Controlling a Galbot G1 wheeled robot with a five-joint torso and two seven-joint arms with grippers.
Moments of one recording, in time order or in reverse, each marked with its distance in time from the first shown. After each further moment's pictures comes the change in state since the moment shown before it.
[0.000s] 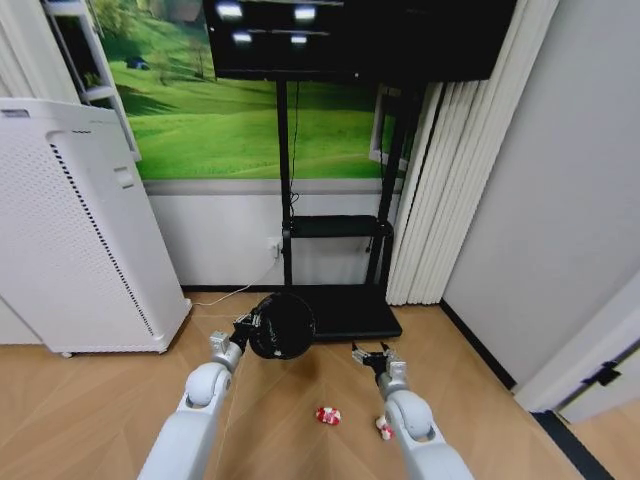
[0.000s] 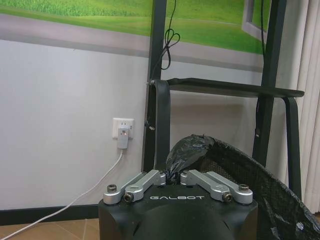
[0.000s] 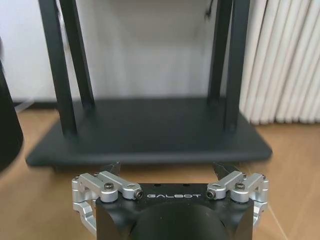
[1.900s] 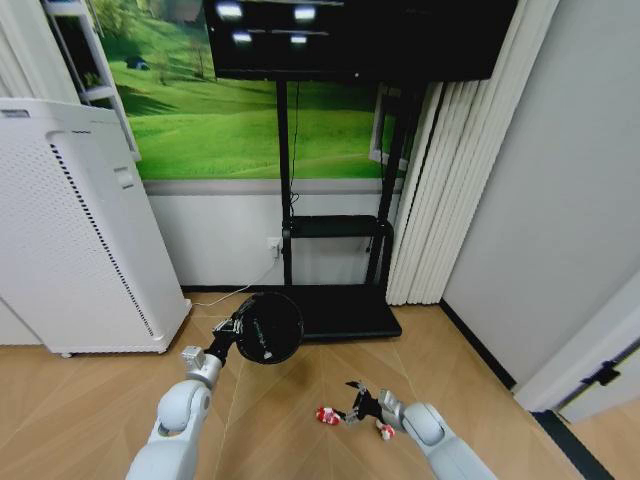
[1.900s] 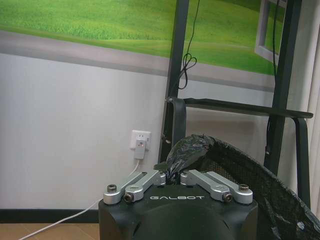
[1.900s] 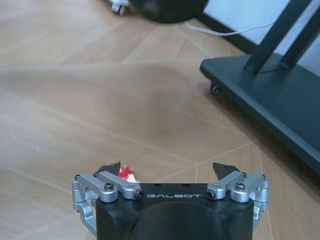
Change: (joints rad) left arm 0.163 -0.031 -0.147 -0.169 -0.023 -0.005 0.036; right arm 0.245 -0.212 -0.226 -0.482 -0.455 0.452 -0.831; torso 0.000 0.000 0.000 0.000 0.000
